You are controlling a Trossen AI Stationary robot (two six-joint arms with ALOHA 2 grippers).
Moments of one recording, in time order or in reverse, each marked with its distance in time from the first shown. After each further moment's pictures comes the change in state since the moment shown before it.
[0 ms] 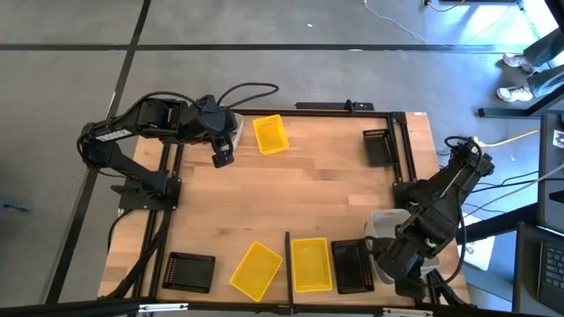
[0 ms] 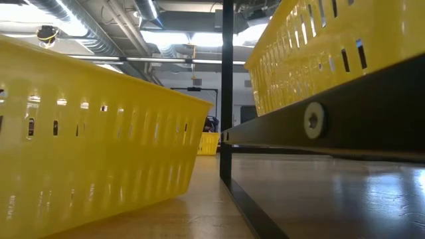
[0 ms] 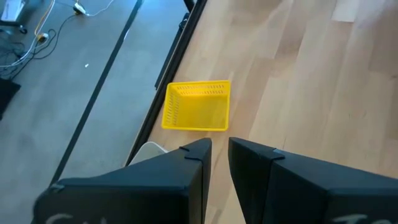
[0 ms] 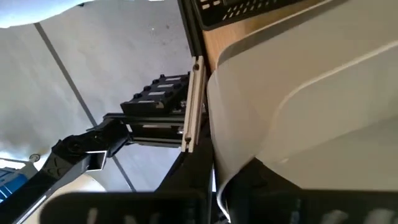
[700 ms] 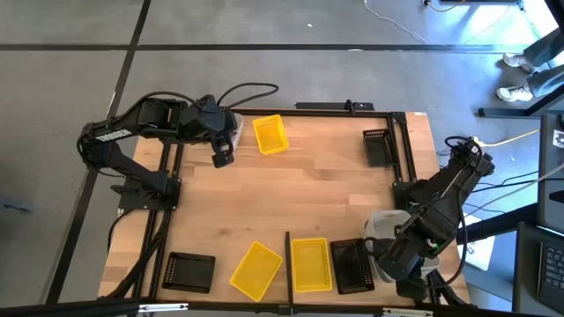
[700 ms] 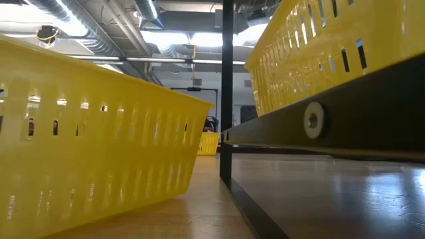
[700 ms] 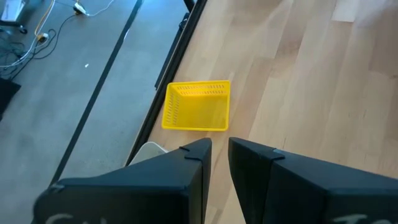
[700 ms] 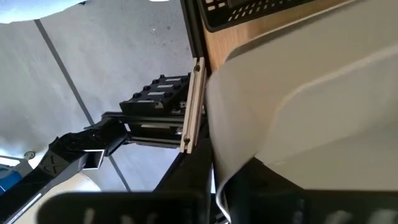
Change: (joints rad) left arm 0.000 0.000 0.000 0.000 0.000 0.000; right arm 0.002 0.000 0.000 0.011 0.013 -0.021
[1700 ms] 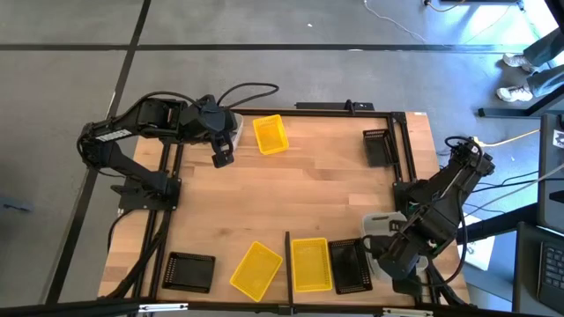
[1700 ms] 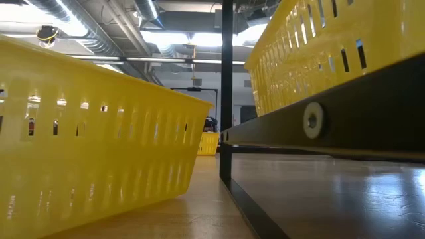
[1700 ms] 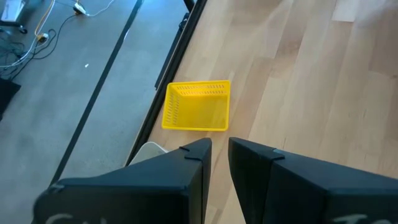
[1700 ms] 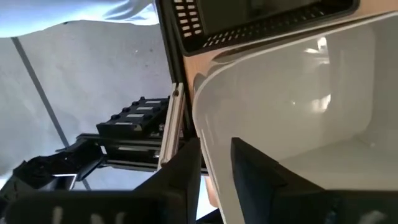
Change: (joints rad) left arm 0.000 0.000 0.000 0.000 0.000 0.000; right arm 0.000 0.000 0.000 -0.013 0.139 -0.055
